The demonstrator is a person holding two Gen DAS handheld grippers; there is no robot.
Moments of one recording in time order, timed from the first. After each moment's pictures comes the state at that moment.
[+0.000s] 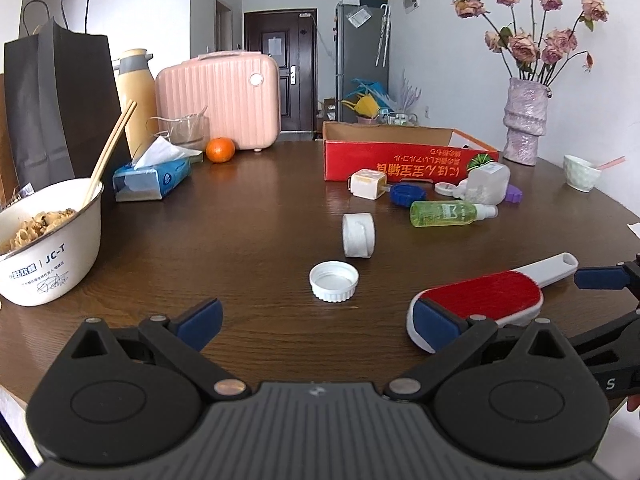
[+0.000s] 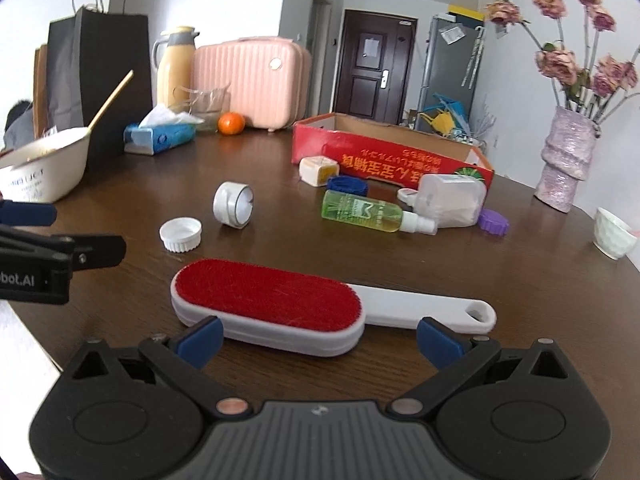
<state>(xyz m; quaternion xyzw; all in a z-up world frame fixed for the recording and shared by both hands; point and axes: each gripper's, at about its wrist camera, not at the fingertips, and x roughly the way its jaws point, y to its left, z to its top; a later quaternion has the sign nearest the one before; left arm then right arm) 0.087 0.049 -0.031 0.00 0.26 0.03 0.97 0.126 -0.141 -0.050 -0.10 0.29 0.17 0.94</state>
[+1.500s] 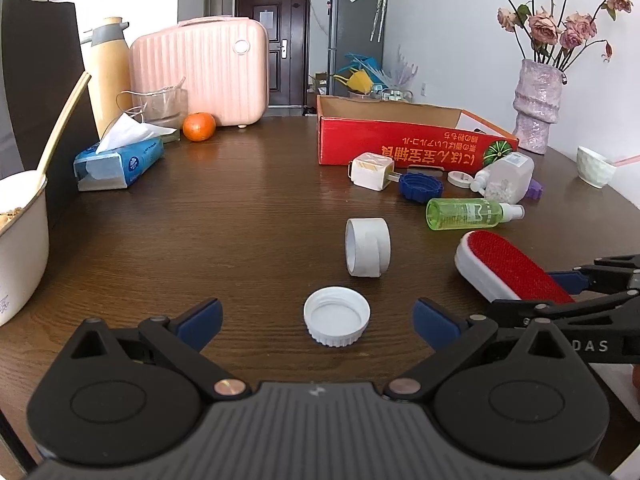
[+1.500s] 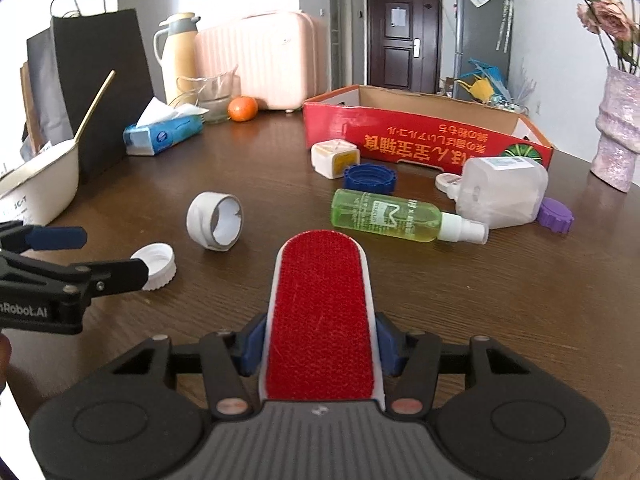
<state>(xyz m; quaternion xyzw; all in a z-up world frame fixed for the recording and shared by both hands) 0.165 0.058 -0.047 -0.01 0.30 0.02 0.95 0.217 -0.147 -0.061 -0.05 0.33 0.22 0.91</state>
